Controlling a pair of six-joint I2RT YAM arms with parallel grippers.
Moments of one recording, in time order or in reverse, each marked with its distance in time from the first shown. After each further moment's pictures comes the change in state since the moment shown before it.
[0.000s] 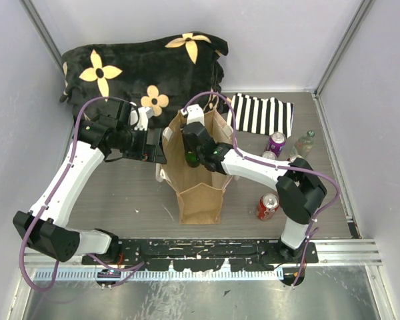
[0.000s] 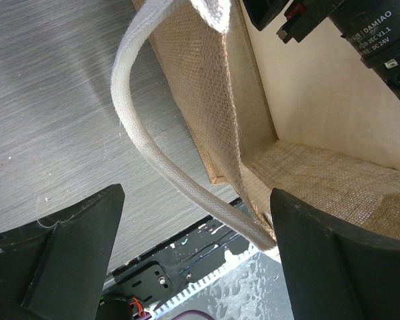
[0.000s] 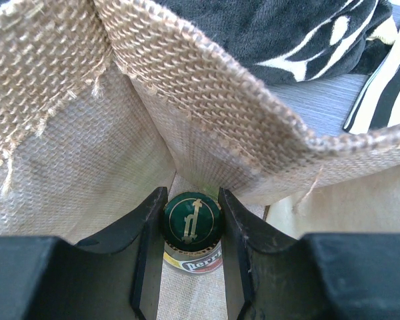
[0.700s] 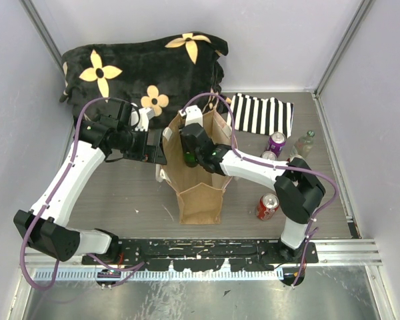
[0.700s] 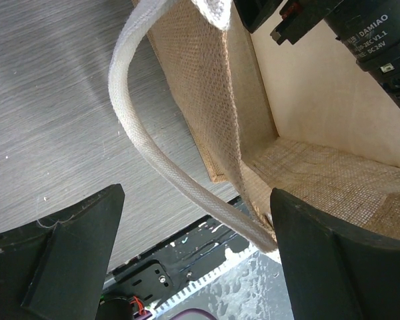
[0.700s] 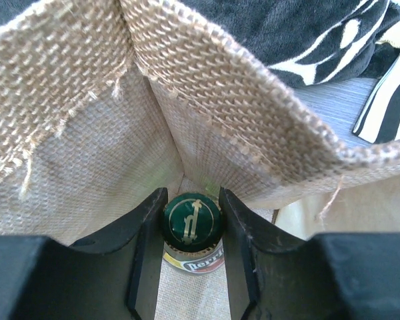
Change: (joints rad) left arm 0.000 0.005 -0.008 0.000 0.007 0.005; right arm 0.011 0.011 -0.006 0.035 -0.001 0.000
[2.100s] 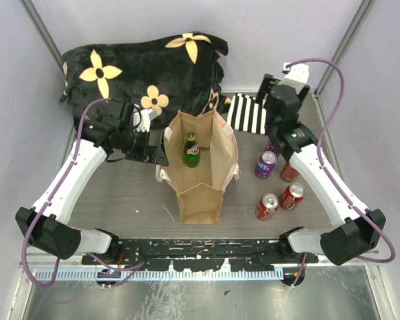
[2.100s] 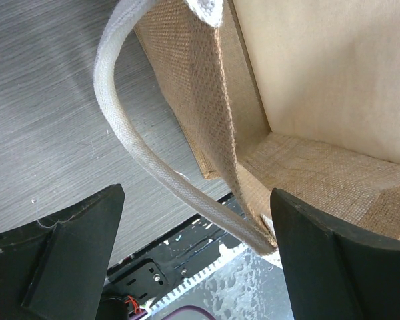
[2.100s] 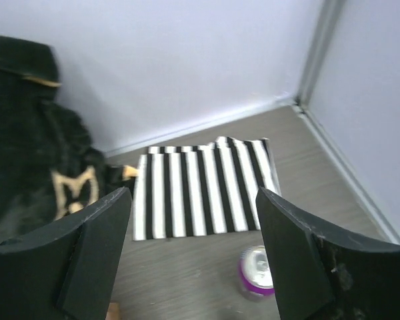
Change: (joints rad) left arm 0.000 0.016 -0.007 0.000 0.040 0.002; right arm -0.428 -0.460 0.049 -0.165 0.171 -0.053
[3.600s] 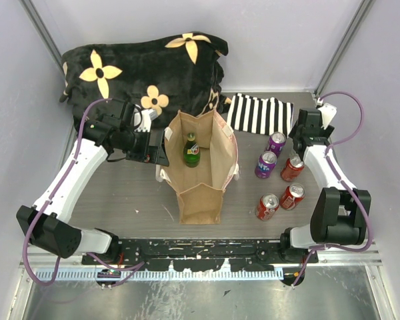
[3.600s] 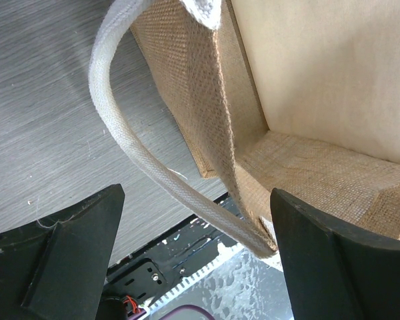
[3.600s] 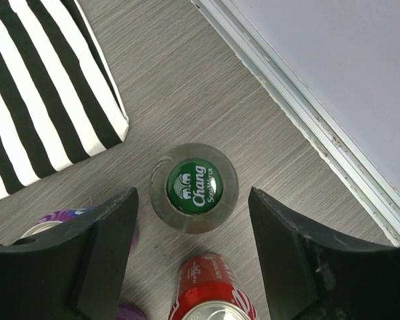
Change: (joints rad) left arm 0.000 0.009 0.000 0.000 0.013 0.001; right arm -0.528 0.096 -0.328 -0.122 -0.184 0.159
